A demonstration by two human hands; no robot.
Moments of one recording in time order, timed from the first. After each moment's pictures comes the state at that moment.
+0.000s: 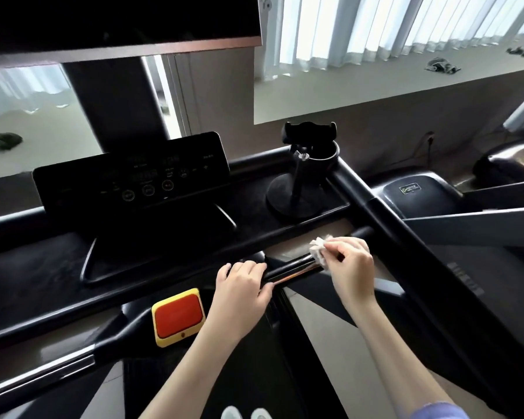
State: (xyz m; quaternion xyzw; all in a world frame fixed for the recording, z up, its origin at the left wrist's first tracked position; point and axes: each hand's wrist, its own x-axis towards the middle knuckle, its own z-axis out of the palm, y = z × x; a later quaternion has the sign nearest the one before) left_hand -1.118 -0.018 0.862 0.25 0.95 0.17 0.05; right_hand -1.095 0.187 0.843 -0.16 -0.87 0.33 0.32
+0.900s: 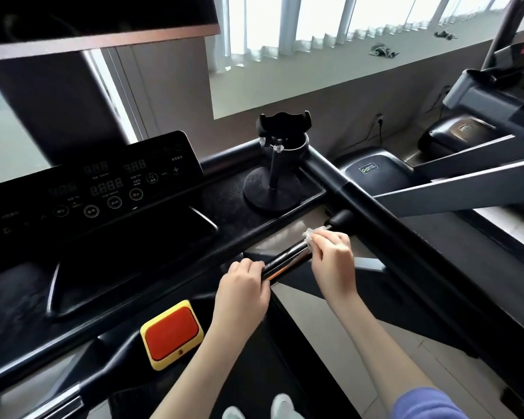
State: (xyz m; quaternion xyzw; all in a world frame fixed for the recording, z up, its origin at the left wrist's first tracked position) left_hand -1.131 -0.008 0.832 0.33 0.91 0.24 -0.03; right_hand -1.095 0.174 0.815 -0.20 -0.90 0.19 0.35
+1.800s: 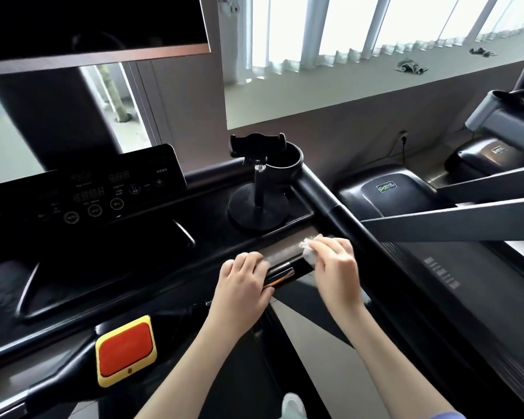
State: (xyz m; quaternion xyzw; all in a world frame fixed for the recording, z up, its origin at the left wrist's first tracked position) left_hand -1.143 0.054 0.832 0.35 0.91 0.16 -0.12; right_hand -1.097 0.236 0.837 -0.09 -0.89 0.20 0.39
